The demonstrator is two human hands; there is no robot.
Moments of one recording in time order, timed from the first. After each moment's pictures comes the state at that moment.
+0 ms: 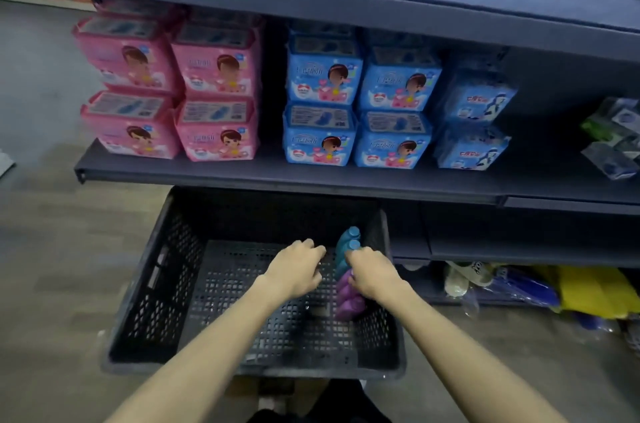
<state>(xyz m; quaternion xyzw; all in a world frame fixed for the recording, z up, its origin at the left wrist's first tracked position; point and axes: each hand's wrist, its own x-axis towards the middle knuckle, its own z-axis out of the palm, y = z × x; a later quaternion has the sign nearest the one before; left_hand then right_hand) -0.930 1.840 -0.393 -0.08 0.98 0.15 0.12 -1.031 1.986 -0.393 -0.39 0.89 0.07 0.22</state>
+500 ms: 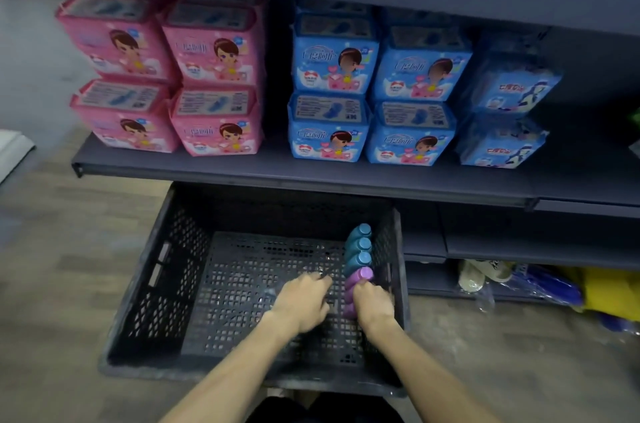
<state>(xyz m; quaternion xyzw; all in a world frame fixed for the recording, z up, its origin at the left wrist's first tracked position) -0.915 1.865 -0.435 -0.11 0.96 0.17 0.19 -1.009 1.993 -0.463 -0.32 0.89 0.15 0.28</state>
